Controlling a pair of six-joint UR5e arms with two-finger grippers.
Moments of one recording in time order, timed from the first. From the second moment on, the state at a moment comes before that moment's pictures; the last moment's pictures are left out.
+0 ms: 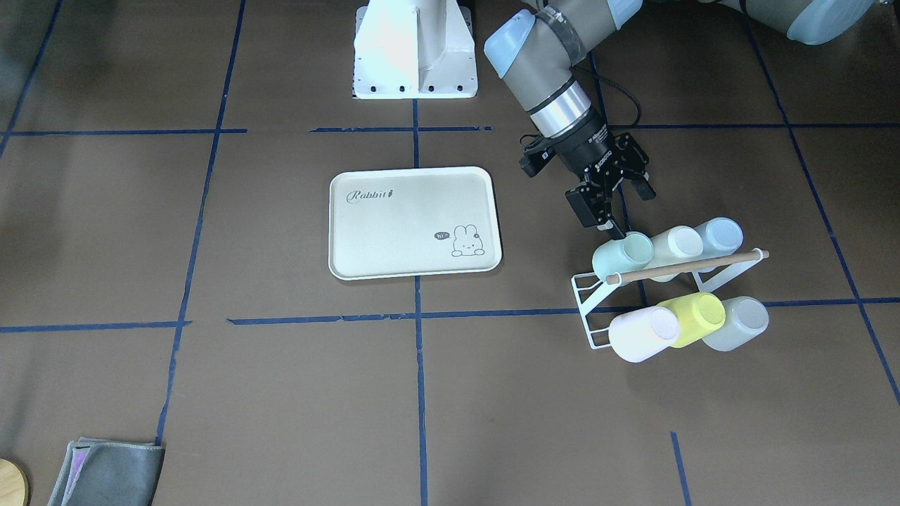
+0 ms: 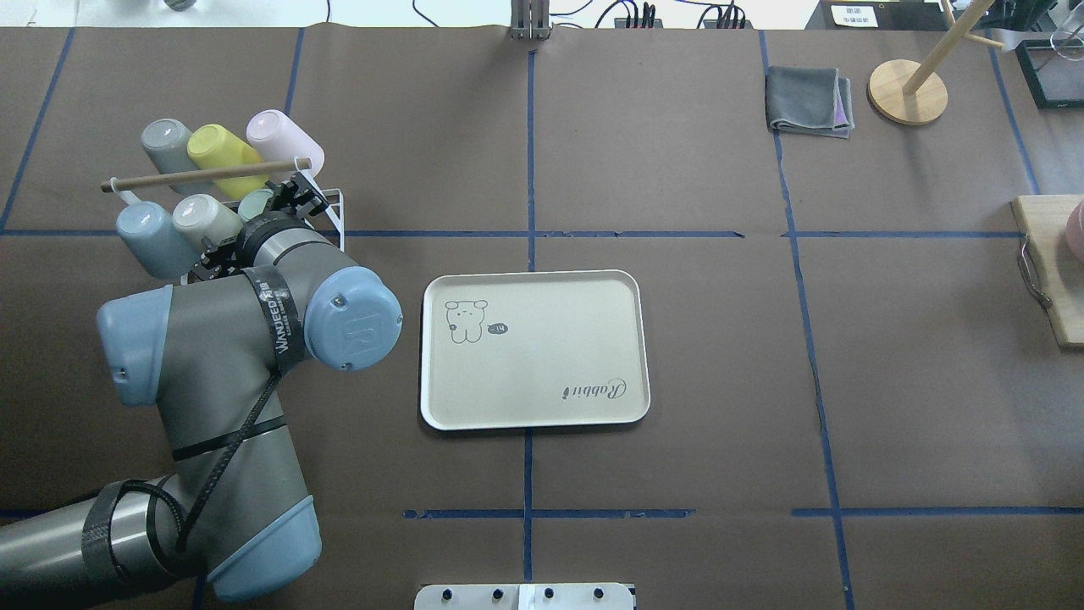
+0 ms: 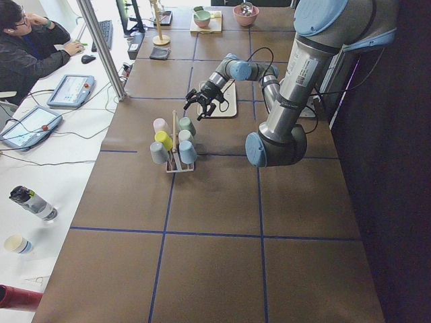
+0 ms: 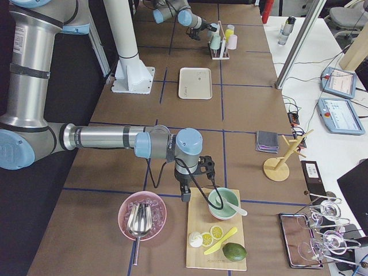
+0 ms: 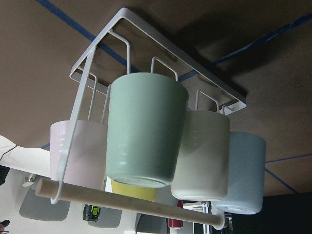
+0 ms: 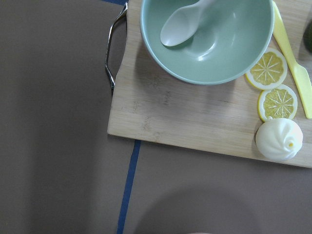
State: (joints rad) left arm -0.47 -2.14 -1.86 -0.97 -0.95 0.94; right arm 1.52 -1.79 1.82 -1.64 2.24 -0.18
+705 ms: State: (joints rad) left arm -0.46 -2.14 -1.73 -1.11 -0.92 0.94; right arm 1.52 -1.79 1.81 -1.64 2.24 -0.18
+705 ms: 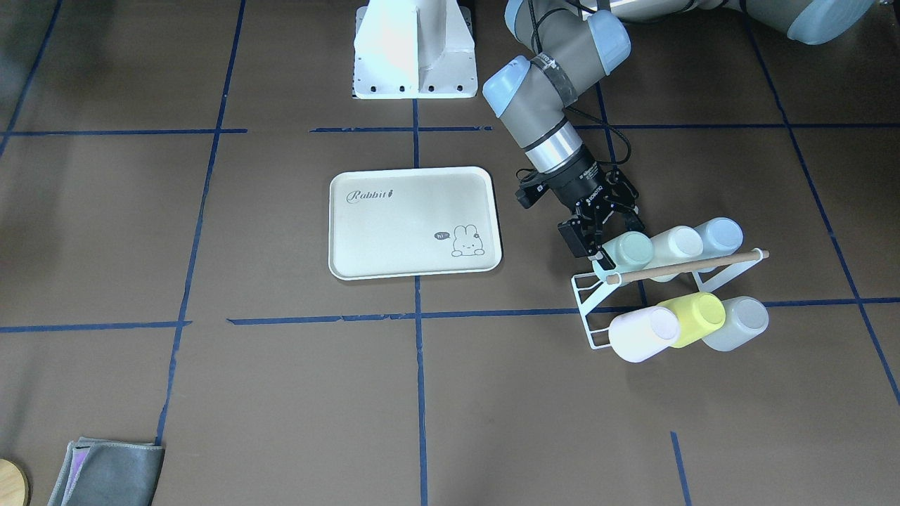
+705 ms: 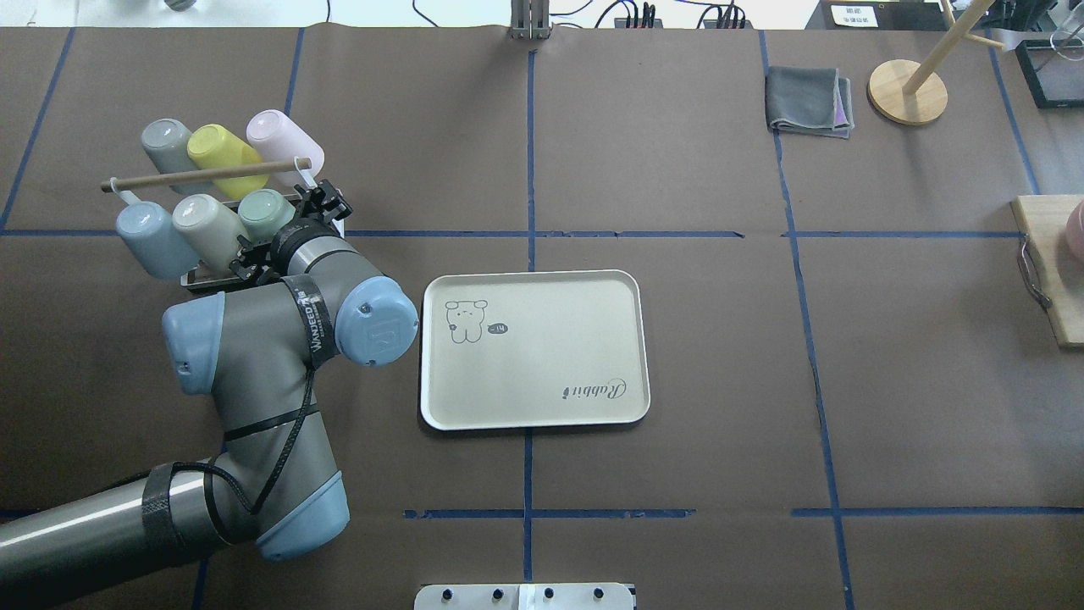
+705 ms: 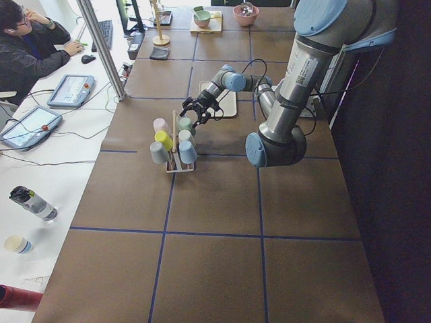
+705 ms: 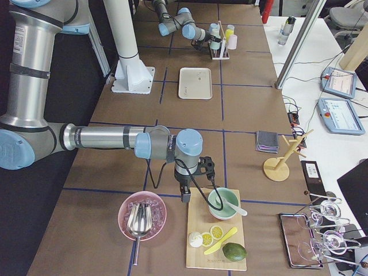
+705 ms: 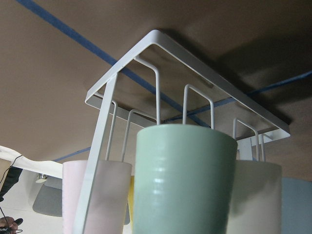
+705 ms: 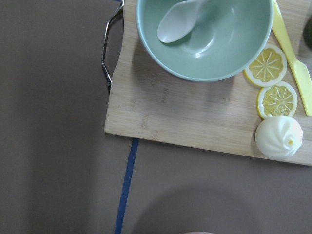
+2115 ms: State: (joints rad) left arm -0.46 -2.13 -1.62 -1.22 -0.92 0.93; right arm 1.52 -1.79 1.81 -1.64 2.24 -0.18
